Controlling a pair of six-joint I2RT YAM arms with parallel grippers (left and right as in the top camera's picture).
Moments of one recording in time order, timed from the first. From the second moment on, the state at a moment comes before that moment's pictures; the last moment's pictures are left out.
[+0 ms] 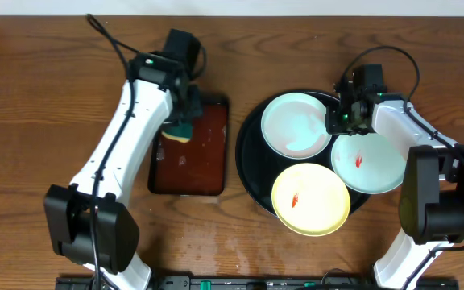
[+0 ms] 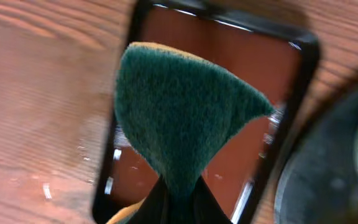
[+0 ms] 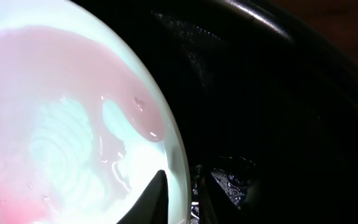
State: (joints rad) left arm -0.27 1.78 1.62 -1.20 -0.14 -0.47; right arm 0.06 1.94 1.22 -0.54 -0.21 0.10
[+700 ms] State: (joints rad) left arm -0.25 1.78 1.58 -1.16 -0.19 -0.42; right arm 0.06 1.94 1.17 -0.45 -0.24 0.16
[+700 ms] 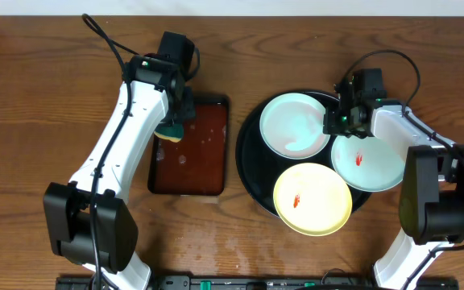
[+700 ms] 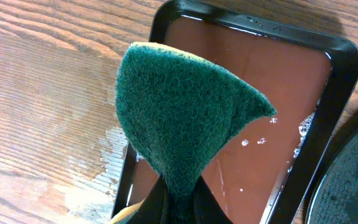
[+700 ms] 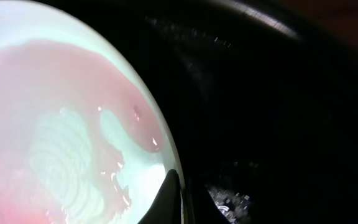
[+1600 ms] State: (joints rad) left arm -0.25 1.42 1.58 -1.15 -0.14 -0.40; right arm 0.15 1.68 1.30 -0.71 -0.17 0.21
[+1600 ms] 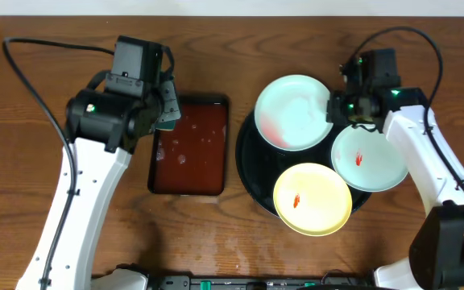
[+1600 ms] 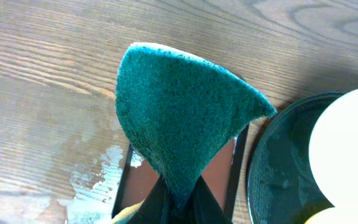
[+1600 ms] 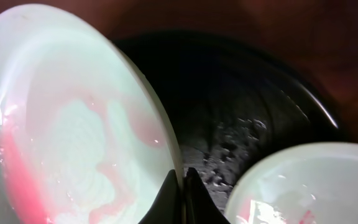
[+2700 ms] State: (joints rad) left arm -0.16 1.42 1.58 -1.41 -0.38 -0.55; right arm 0.94 1.68 1.33 -0.03 0.87 -0.17
